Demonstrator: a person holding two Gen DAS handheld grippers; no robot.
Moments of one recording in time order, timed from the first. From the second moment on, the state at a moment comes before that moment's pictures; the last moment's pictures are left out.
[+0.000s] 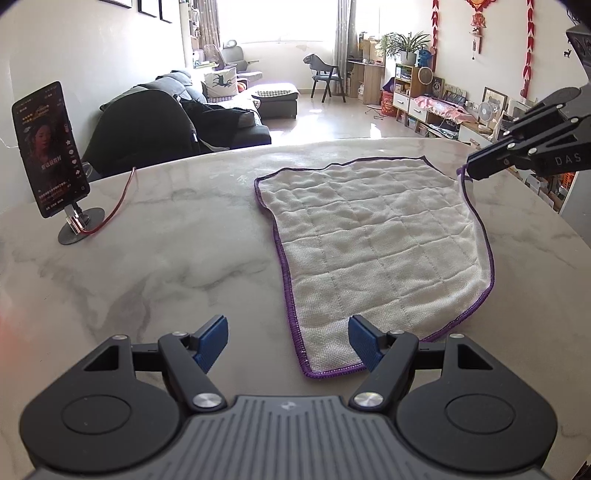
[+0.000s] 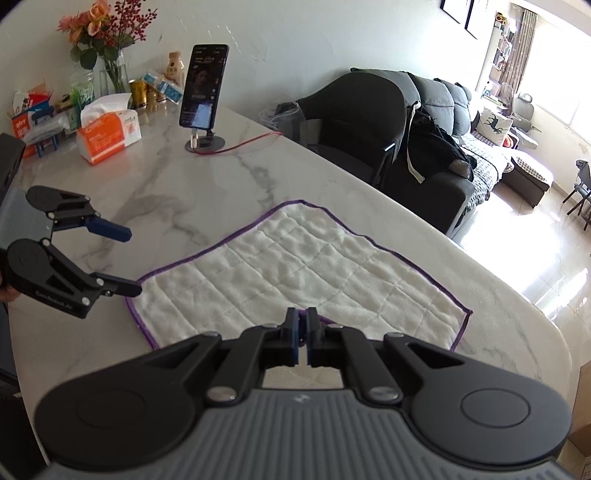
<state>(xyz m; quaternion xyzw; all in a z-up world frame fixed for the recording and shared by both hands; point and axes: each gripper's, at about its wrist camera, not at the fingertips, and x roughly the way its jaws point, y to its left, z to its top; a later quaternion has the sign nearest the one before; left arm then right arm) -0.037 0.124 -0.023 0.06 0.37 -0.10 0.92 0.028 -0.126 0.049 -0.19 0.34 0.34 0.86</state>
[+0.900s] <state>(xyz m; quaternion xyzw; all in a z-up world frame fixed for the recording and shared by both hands) -0.036 0.088 -0.037 0.14 0.36 -0.25 0.89 0.094 -0.071 0.055 -0.18 0.32 0.35 0.87</state>
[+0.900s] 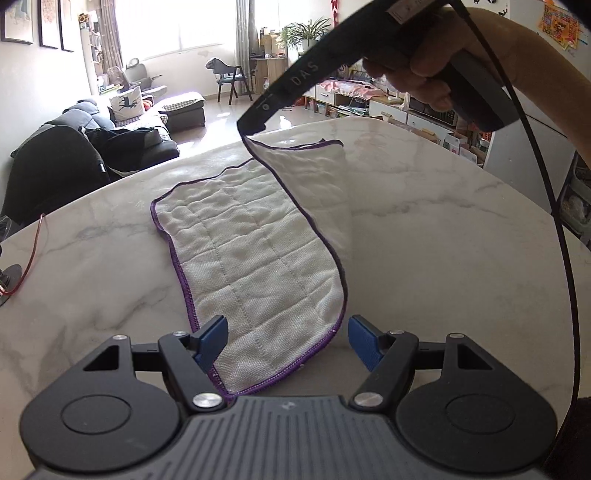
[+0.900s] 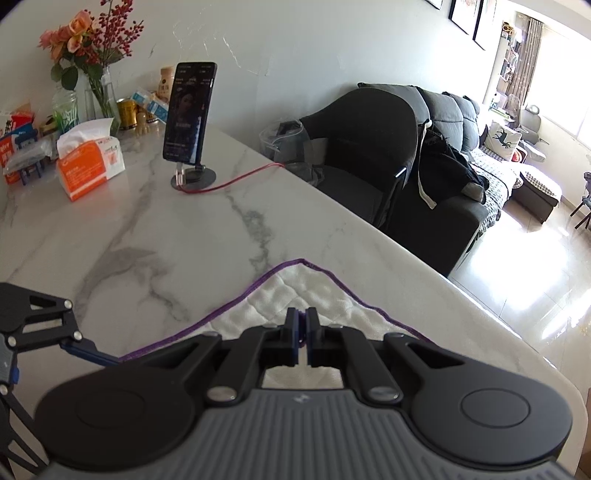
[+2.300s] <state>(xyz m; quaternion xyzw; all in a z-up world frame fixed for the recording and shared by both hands) -0.011 0.111 -0.023 0.10 0.48 -0.26 0.83 0.178 0.017 0.023 -0.21 0.37 0.37 0.83</state>
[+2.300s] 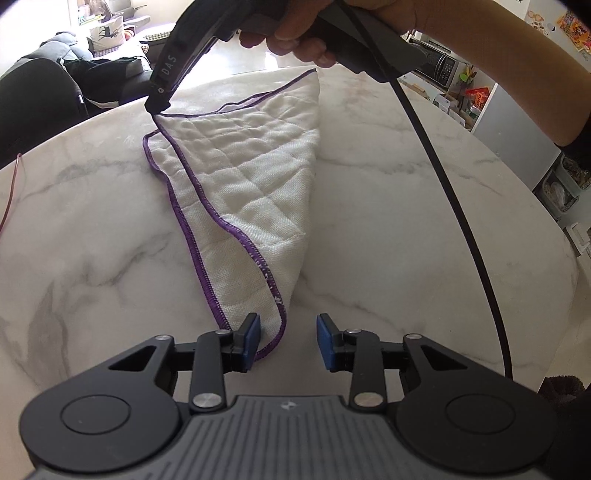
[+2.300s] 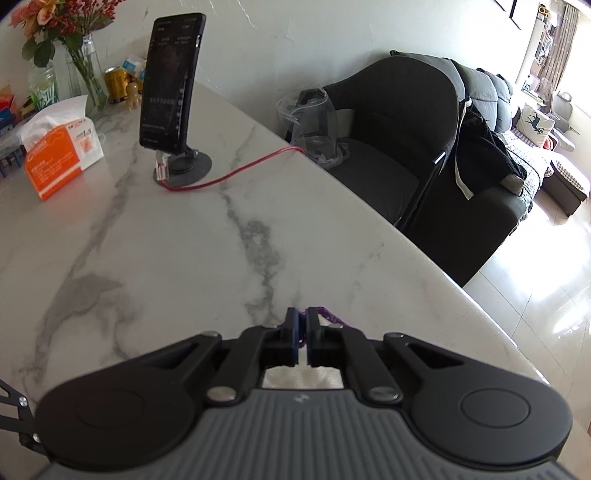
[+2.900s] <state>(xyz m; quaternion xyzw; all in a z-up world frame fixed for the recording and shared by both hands) -0.011 0.119 -0.019 0.10 0.49 -0.24 0.84 0.200 0.030 0.004 -0.21 0.39 0.35 0.82</state>
